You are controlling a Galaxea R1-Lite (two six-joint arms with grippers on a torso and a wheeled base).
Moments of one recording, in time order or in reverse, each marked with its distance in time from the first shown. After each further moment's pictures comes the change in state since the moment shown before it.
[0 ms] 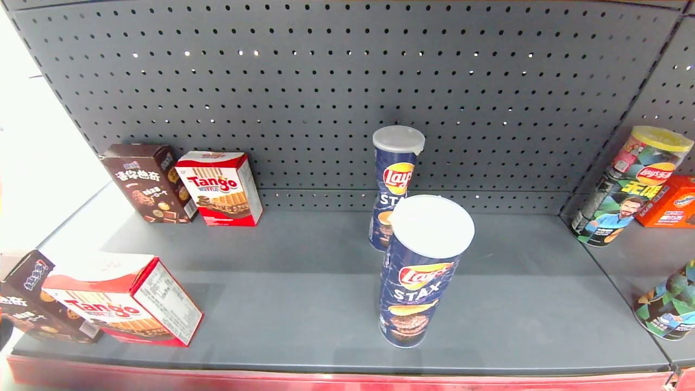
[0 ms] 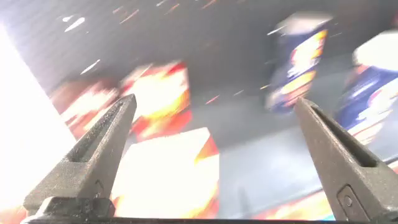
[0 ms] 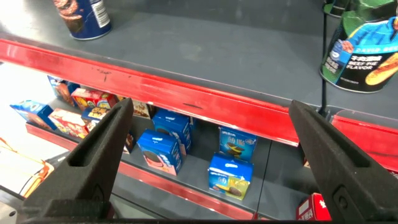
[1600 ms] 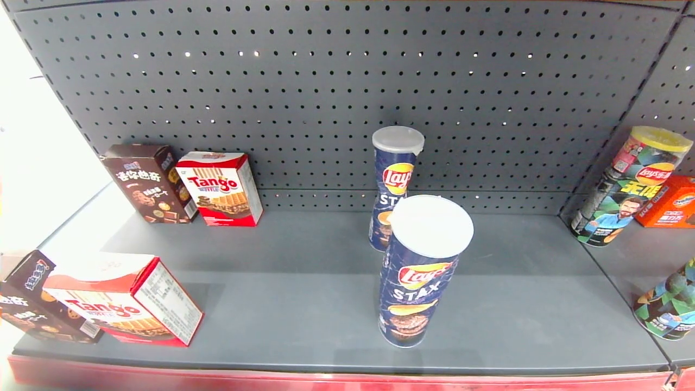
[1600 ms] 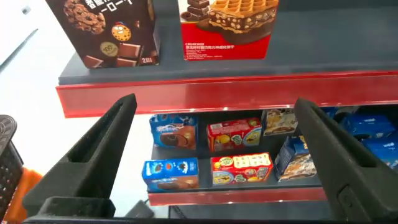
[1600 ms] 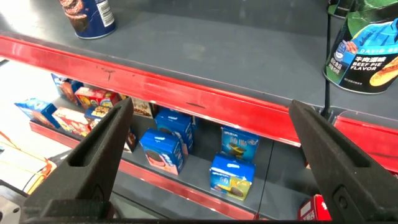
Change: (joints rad) left arm 0.322 -0.462 0.312 0.349 -0.121 -0.087; right arm 0.001 0.000 0.000 0.001 0.012 -0.008
